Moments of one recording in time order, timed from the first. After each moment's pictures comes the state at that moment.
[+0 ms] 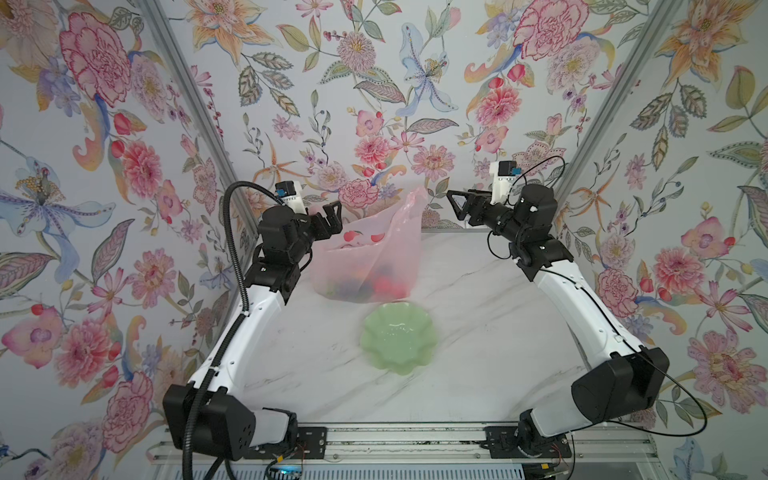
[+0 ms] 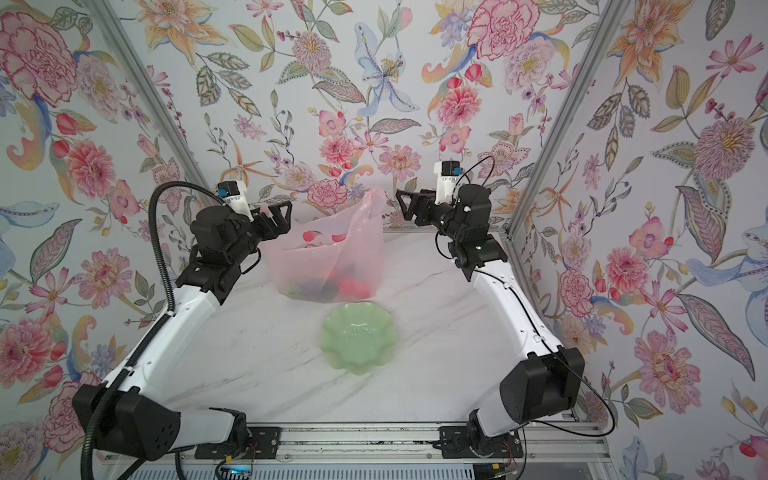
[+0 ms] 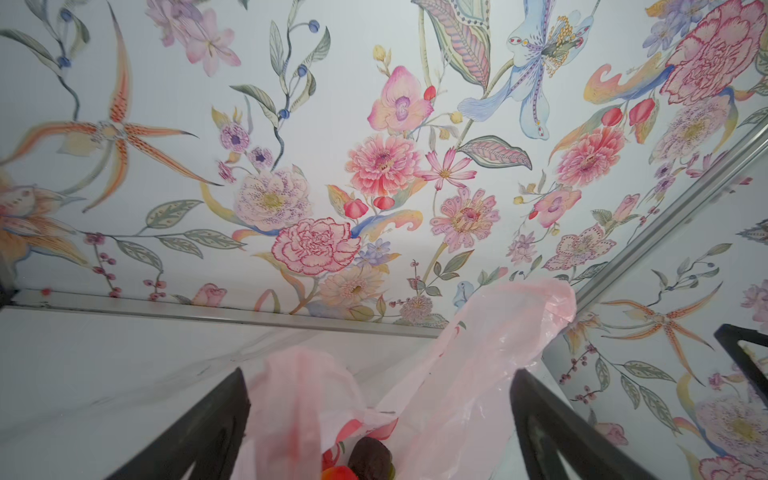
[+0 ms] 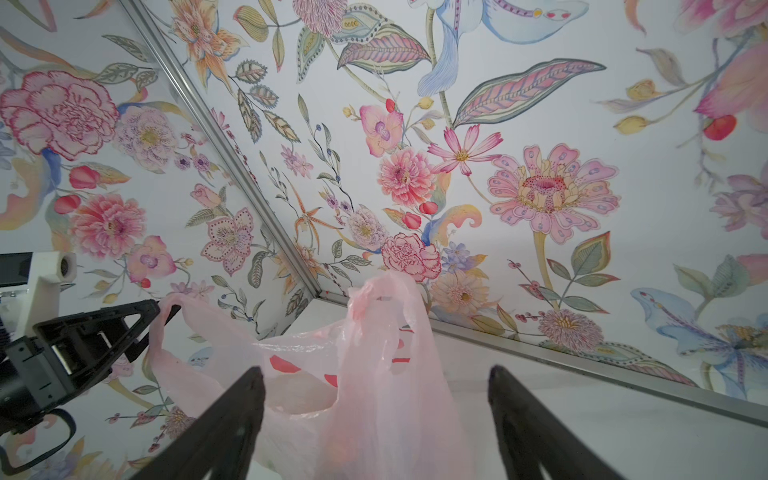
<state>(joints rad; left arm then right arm) -0.19 1.30 1.33 -0.12 0.05 -0.36 0.27 1.49 1.52 -0.05 -0.41 0.38</state>
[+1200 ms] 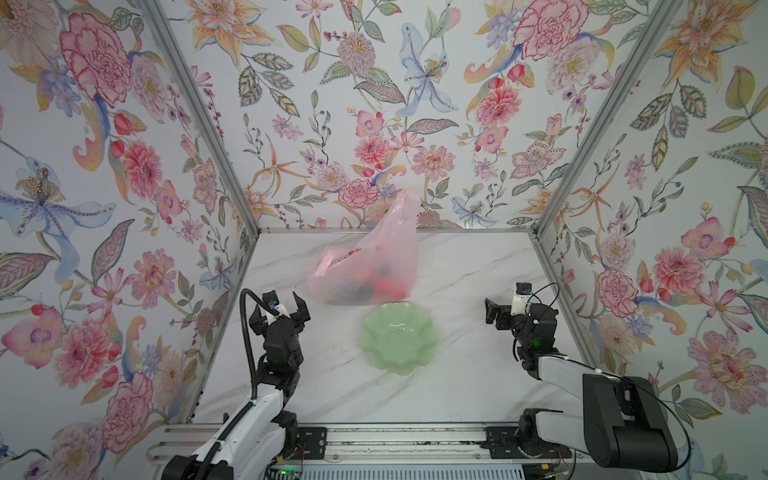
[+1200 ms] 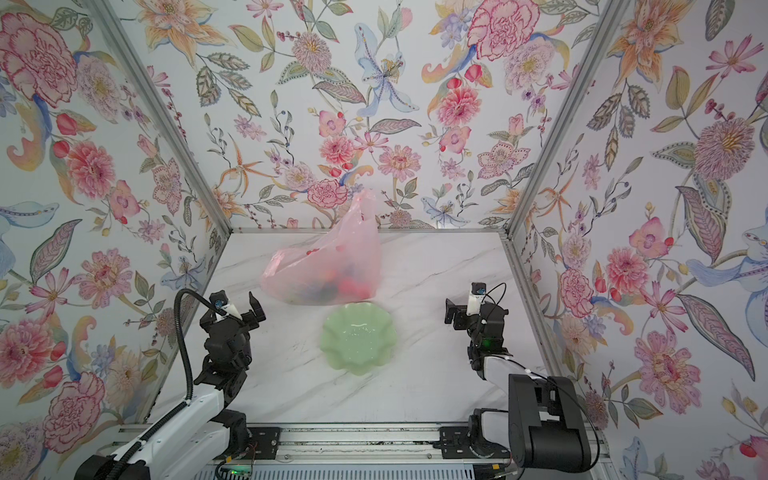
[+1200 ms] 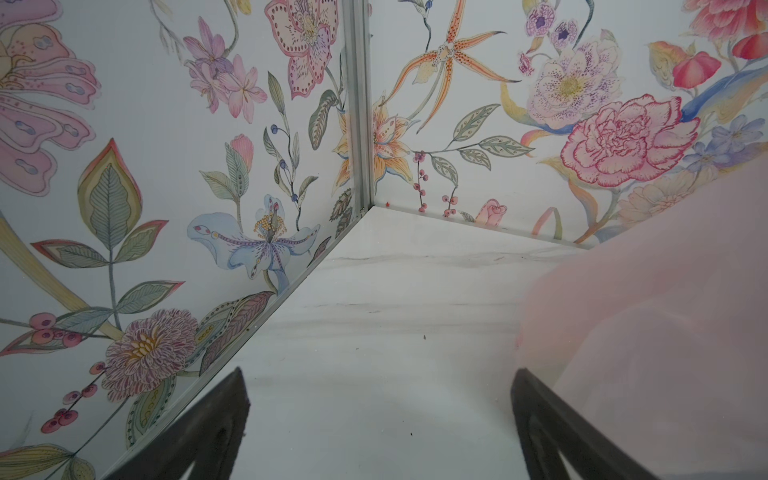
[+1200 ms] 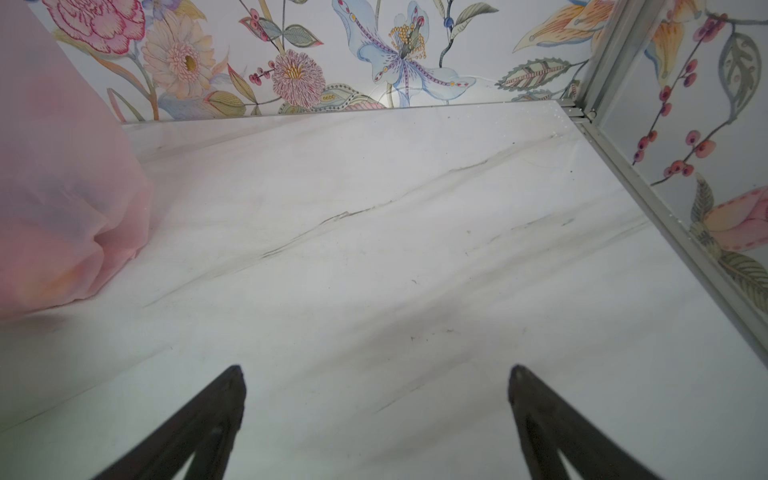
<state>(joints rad) -0.19 0.90 0.19 0.60 -0.60 -0.04 -0.02 1.31 0.28 0.68 -0.15 0.02</state>
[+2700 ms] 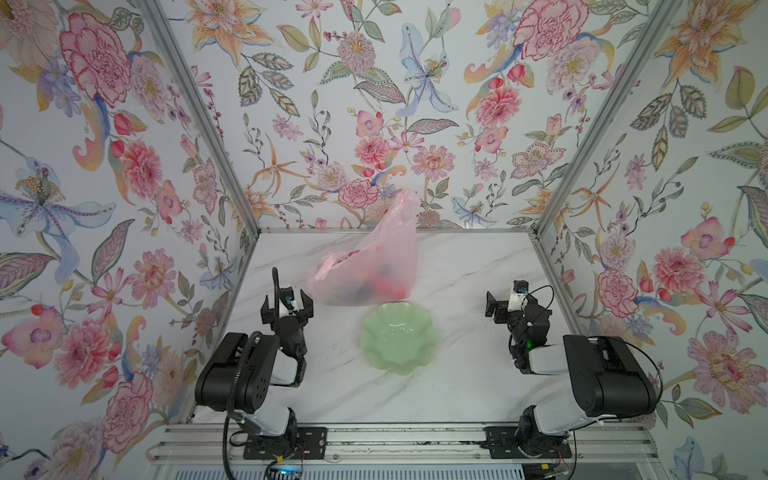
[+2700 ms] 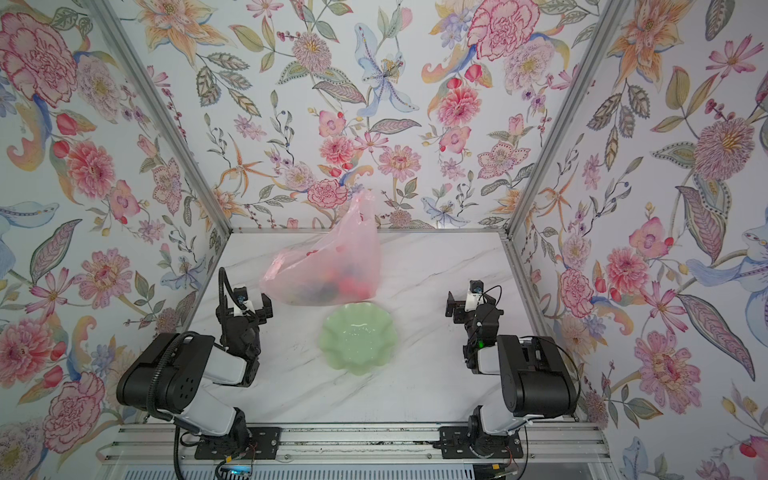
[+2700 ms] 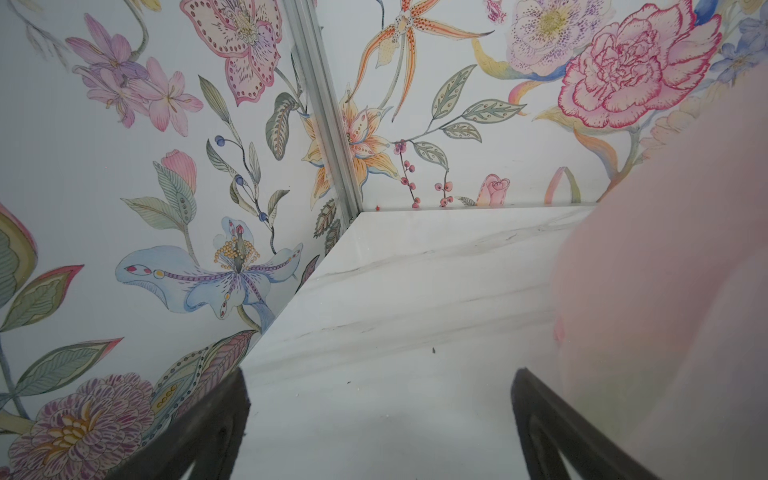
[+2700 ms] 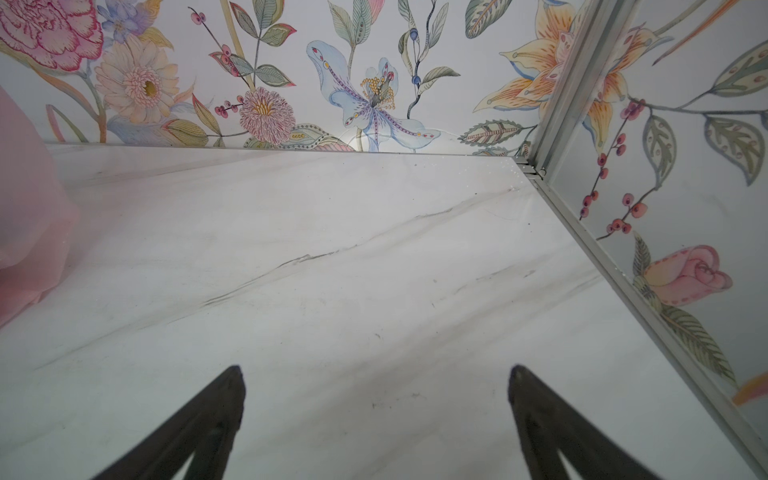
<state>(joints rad) -0.10 1.59 0.20 1.35 -0.44 0.16 0.00 1.55 0.29 1.02 -0.03 -0.04</state>
